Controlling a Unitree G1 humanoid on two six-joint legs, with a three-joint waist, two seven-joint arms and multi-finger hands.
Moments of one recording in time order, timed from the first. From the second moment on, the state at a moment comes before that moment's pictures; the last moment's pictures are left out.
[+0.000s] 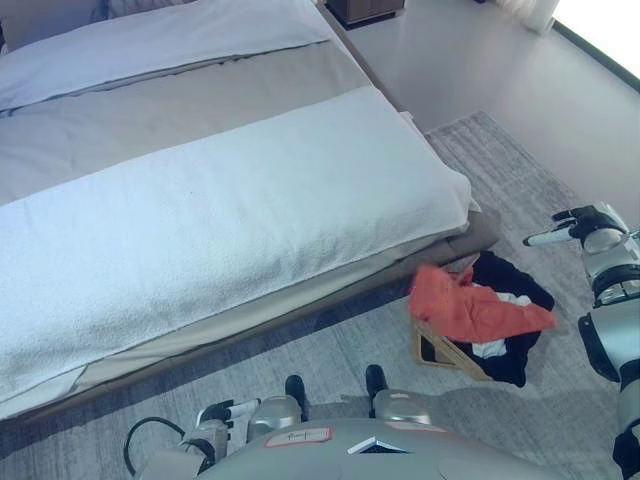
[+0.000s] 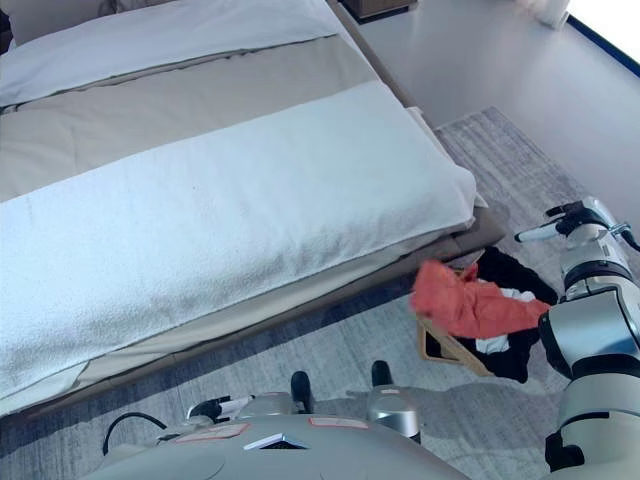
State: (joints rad) left arm 0.00 0.18 -0.14 1.36 -0.27 0.07 0.16; right arm -0.79 -0.78 0.43 1.43 -0.09 0.13 0.03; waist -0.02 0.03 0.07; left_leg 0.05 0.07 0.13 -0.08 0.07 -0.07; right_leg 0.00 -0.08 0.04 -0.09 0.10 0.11
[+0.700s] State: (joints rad) left arm -0.01 0.19 -0.10 1.36 -0.21 0.08 0.15; right arm -0.21 -0.41 0.04 1.36 0.15 0.08 -0.10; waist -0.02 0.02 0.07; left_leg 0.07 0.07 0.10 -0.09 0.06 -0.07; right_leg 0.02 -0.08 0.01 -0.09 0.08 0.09
